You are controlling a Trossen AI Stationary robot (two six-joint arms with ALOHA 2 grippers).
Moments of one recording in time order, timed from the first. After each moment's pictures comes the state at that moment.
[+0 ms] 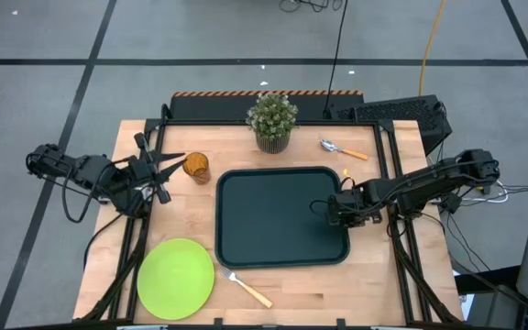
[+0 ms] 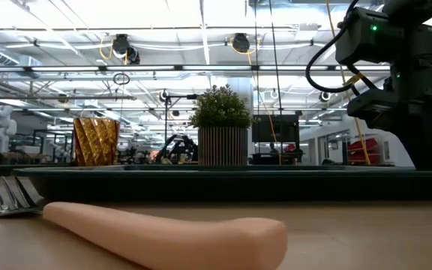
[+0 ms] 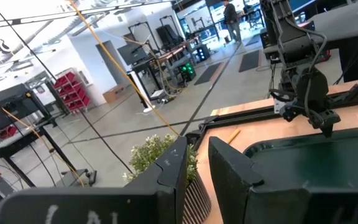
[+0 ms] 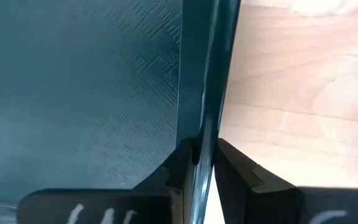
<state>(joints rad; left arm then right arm) -0.38 0.54 0.73 -0.19 -0.78 0.40 0.13 1.27 0.56 -0.72 -0.19 1.61</state>
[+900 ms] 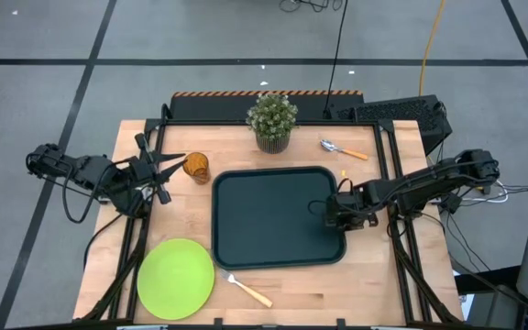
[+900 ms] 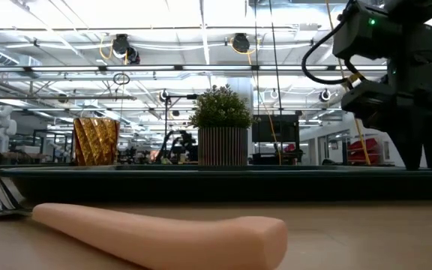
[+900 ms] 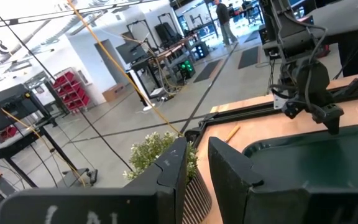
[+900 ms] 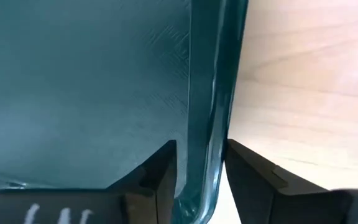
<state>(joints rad) -0.38 0.54 0.73 -0.21 -0.78 0.40 0.14 1.27 0.56 -0.62 -0.24 1.65</state>
